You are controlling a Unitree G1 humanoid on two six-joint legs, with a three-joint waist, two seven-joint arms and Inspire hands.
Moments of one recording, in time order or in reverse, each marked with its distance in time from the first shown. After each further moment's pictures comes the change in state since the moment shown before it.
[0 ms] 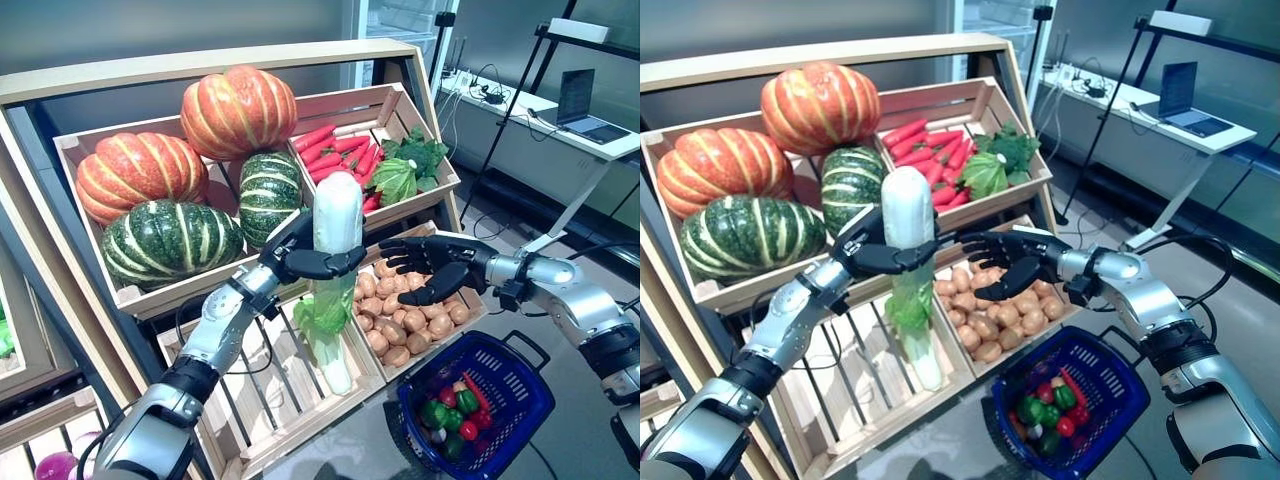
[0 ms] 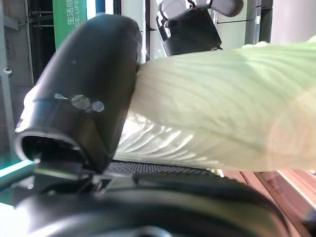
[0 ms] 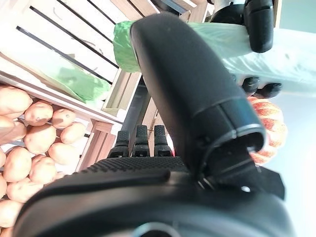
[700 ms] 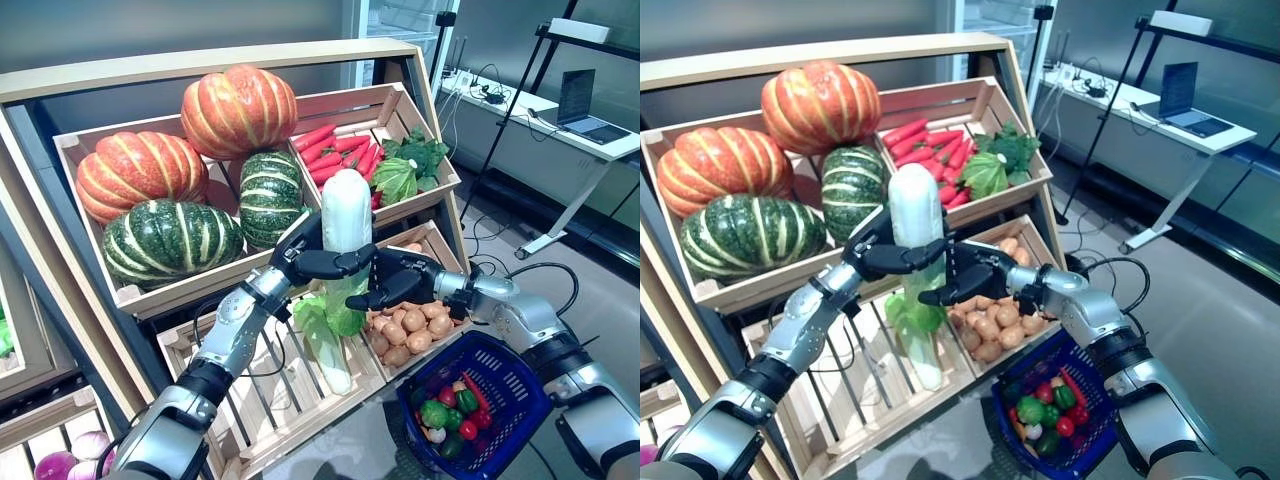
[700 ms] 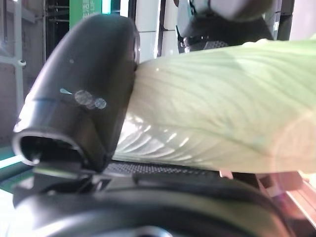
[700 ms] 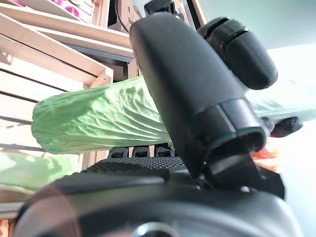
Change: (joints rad) left arm 0.010 -0.077 0.000 -0.004 -0.021 0.000 0.017; right arm 0.007 0.270 -0.015 0.028 0.213 0.184 -0.021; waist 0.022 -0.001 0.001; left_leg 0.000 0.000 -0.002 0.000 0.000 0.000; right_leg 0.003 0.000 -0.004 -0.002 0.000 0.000
